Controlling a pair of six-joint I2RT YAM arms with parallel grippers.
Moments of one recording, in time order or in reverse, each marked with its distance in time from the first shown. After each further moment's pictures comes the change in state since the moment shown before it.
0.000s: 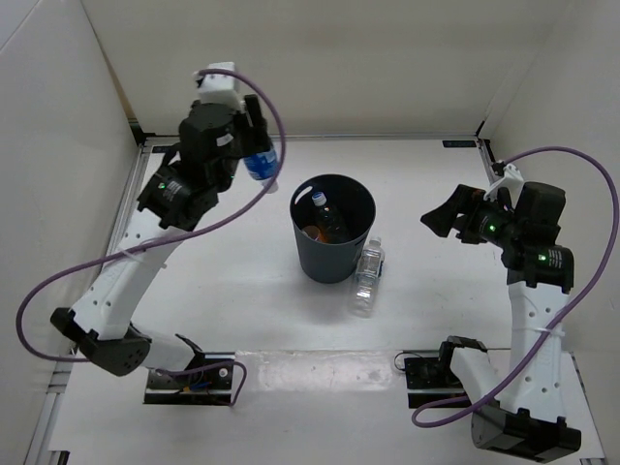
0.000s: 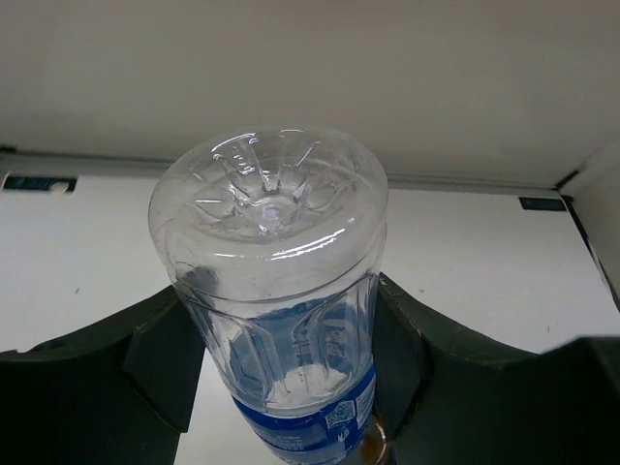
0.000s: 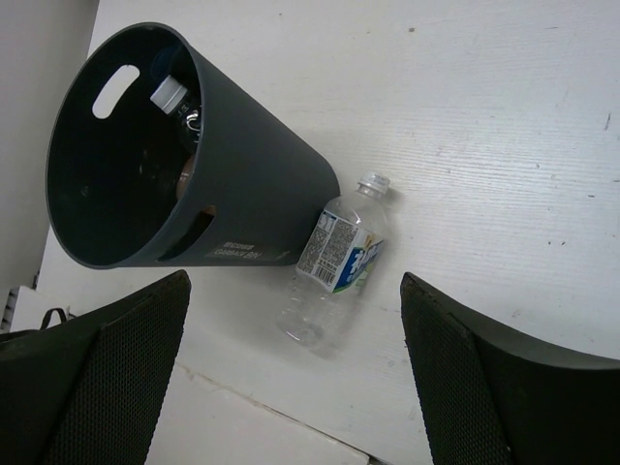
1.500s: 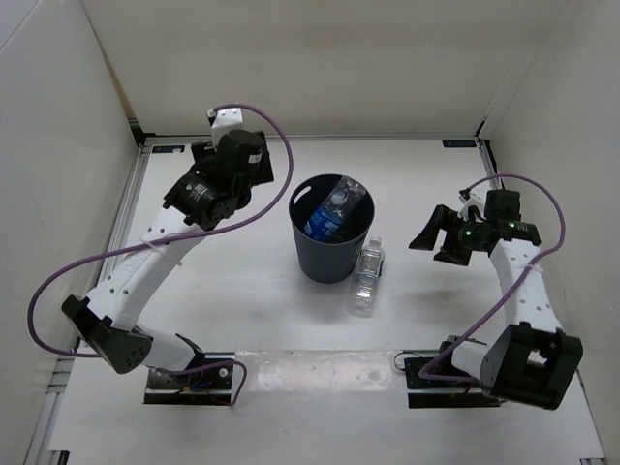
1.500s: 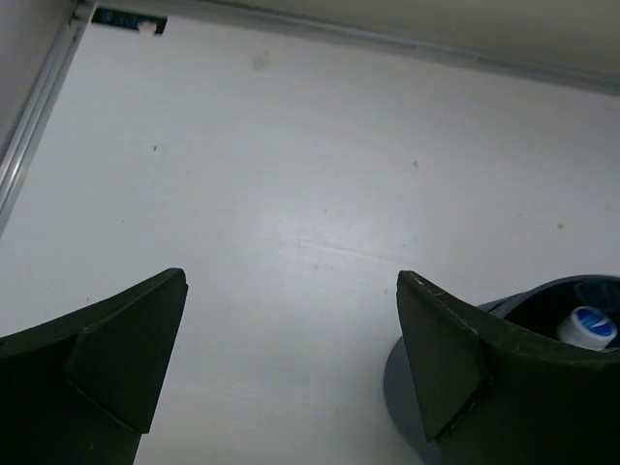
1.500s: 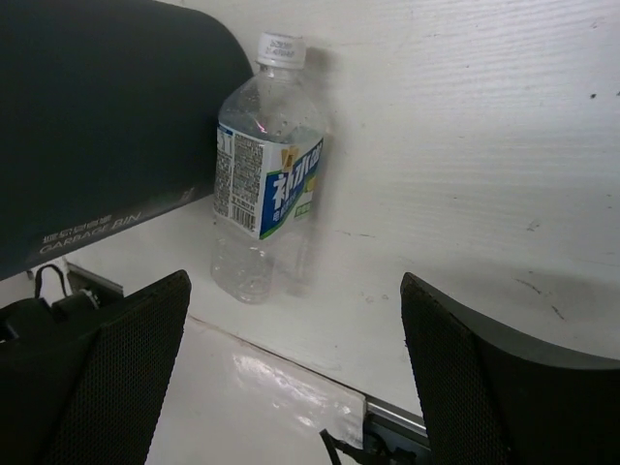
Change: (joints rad) left arm -0.064 0.048 -0.142 -0.165 -0.222 -0.150; right arm -0.010 0.273 -0.224 0.005 0.023 -0.046
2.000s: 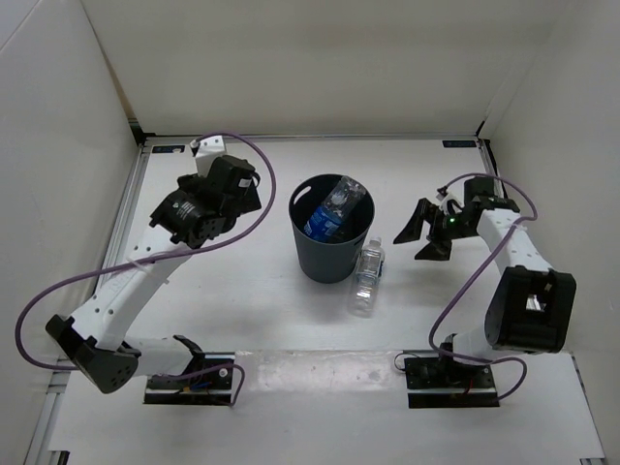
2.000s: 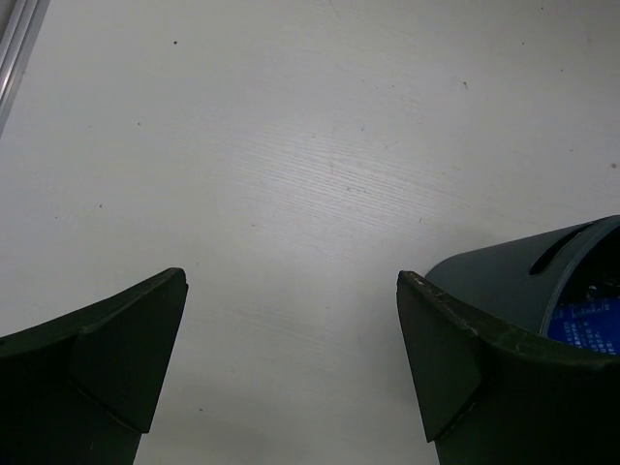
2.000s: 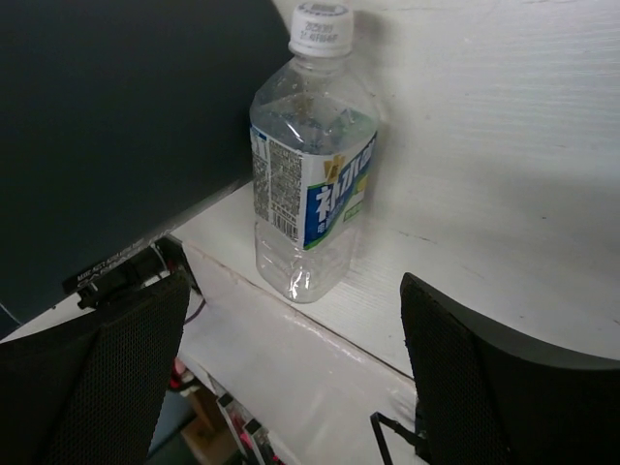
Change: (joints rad) left arm 0.012 -0.118 -0.162 -0.200 0.047 -0.198; right arm 0.070 0.289 0.099 -0.018 -0.111 0.058
